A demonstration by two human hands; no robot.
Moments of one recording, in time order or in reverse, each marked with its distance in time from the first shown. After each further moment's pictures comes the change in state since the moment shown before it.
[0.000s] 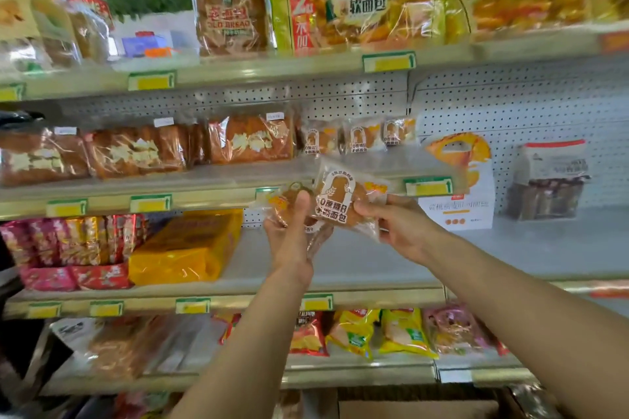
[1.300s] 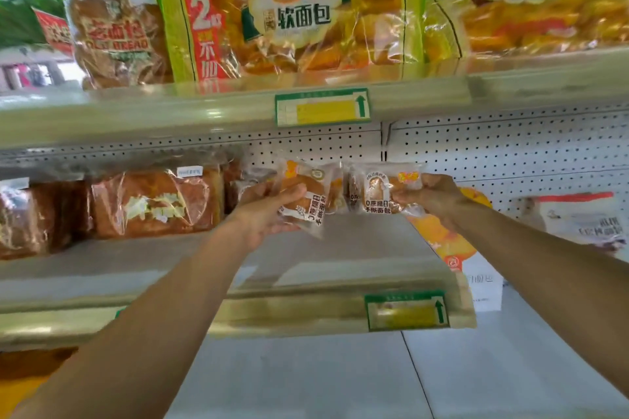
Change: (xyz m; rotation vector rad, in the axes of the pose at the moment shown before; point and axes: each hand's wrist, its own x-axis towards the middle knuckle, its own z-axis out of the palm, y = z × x) left_hand 0.255 0.001 0.159 0.548 -0.236 -0.048; right_hand 0.288 -0.090 -0.207 -0.333 0.284 -0.134
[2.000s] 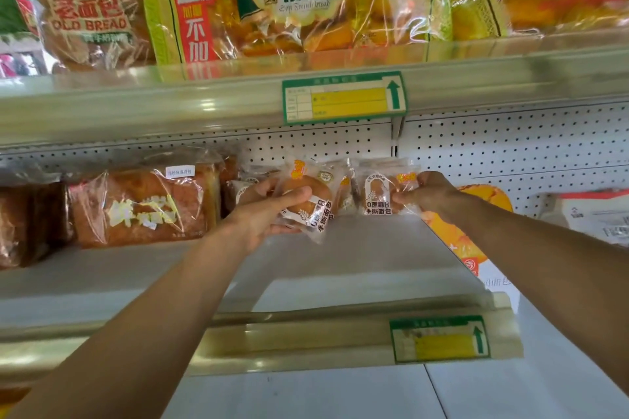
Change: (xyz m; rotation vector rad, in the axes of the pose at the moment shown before) left_hand 0.046 -0.012 -0.016 0.055 -0.099 0.040; right_hand 0.058 0.012 0.028 -0.262 0.003 0.091
